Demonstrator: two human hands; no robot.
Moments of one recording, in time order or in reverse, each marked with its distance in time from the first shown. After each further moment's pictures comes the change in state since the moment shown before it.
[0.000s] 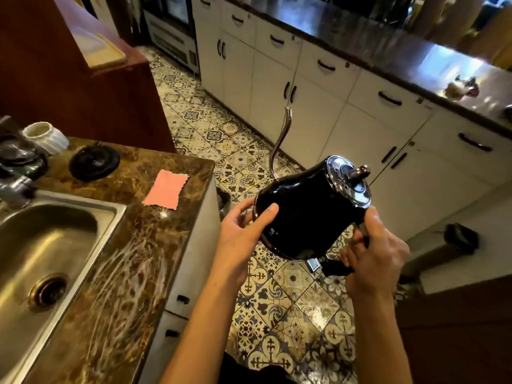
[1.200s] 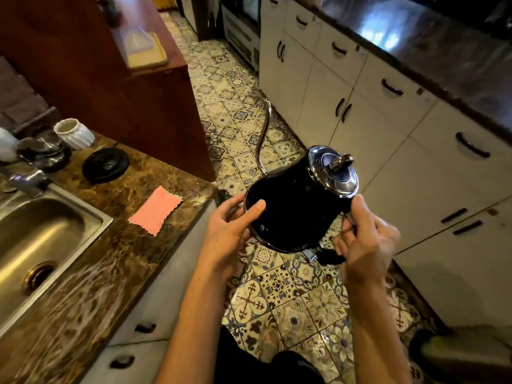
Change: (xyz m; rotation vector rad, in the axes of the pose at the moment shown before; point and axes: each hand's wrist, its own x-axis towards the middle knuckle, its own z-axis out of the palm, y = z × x) left_hand 0.177 0.033 0.096 -0.138 0.312 0.075; right_hand 0.270 0.021 0.054 0.080 -0.443 0.052
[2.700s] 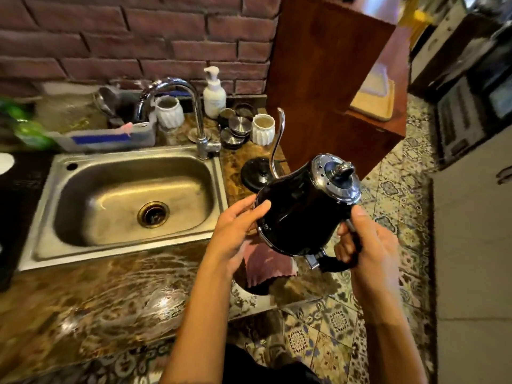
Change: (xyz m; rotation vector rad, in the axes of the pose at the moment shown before) left_hand 0.123 0.112 -0.272 -0.426 0.539 0.251; right_hand 0.107 0.097 0.383 -0.176 -0.984 0.211
